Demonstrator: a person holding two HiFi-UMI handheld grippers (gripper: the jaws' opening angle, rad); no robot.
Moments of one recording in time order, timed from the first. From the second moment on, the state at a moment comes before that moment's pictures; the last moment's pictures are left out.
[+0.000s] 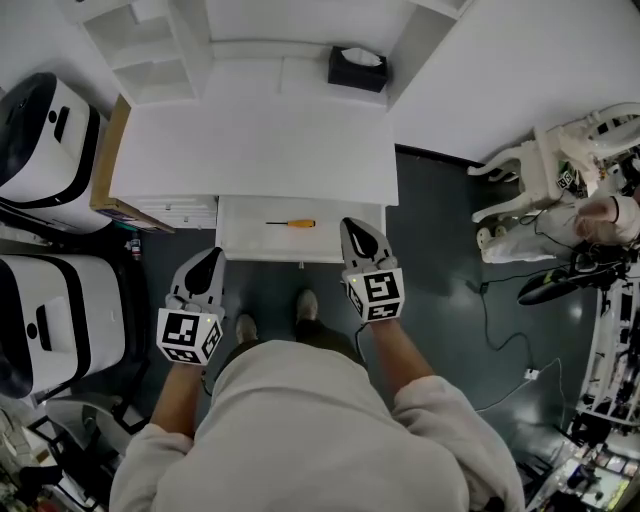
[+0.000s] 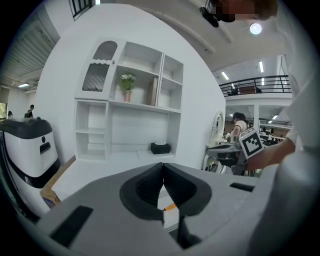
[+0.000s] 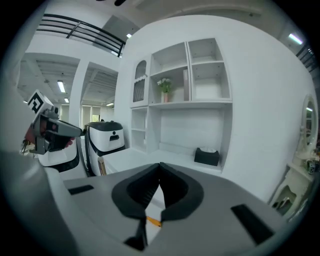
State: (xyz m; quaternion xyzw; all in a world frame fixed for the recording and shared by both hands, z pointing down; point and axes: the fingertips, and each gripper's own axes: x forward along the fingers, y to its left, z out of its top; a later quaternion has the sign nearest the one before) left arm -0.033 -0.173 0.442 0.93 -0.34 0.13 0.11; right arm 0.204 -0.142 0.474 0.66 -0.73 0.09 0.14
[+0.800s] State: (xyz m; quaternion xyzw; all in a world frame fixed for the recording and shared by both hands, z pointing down) left arm -0.022 -0.157 0.428 0.94 -0.30 0.12 0.08; right arm 0.205 -0.074 0.416 0.71 -0.70 0.05 0.08
